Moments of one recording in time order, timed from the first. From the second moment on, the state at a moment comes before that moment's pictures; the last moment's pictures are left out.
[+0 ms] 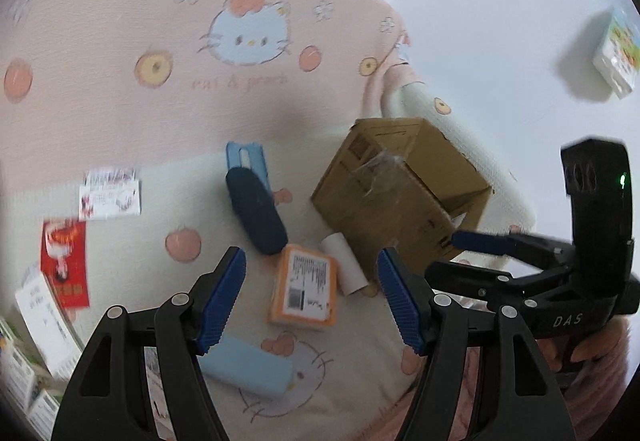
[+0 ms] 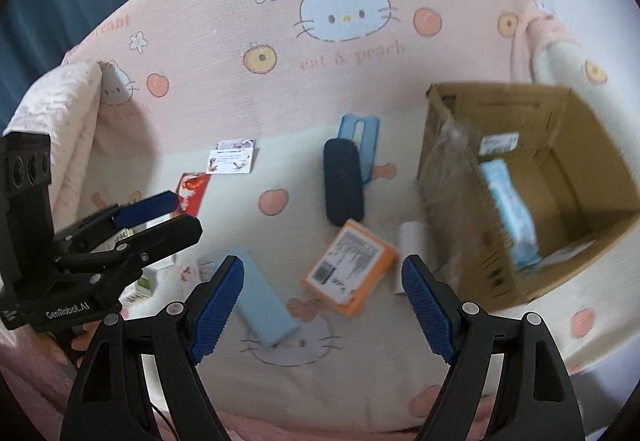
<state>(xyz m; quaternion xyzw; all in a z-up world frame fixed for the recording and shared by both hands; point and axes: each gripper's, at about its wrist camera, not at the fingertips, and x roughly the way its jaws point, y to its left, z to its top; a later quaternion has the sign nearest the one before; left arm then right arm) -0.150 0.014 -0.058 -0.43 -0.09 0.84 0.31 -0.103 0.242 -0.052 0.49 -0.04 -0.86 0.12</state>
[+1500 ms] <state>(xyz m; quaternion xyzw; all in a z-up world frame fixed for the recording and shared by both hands) -0.205 0.064 -0.226 -0.59 -0.11 0.73 0.32 -0.136 0.293 -0.242 0.57 -0.30 -0.77 0.03</state>
